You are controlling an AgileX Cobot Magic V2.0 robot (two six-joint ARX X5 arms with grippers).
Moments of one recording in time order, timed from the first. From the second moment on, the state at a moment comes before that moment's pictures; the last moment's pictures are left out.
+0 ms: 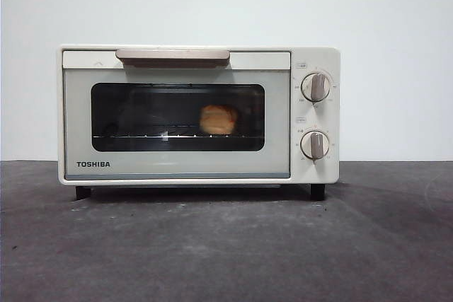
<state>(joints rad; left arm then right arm) 0.02 0.25 0.44 -0.17 -0.15 0.03 0.84 0.89 0.96 -0.62 0.08 0.21</state>
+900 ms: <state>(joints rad) 0.03 0.01 0.03 -0.17 -0.16 0.04 0.84 0.89 0.96 -0.62 0.08 0.21</state>
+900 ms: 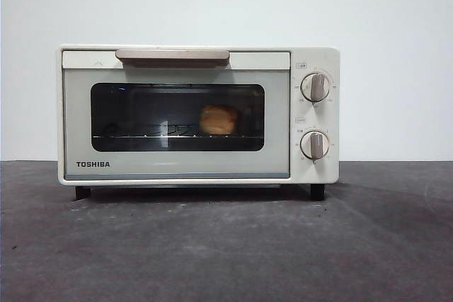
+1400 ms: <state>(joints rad) 0.03 0.01 0.03 -0.17 -0.16 0.04 0.84 0.89 0.96 -0.62 0.08 0.21</state>
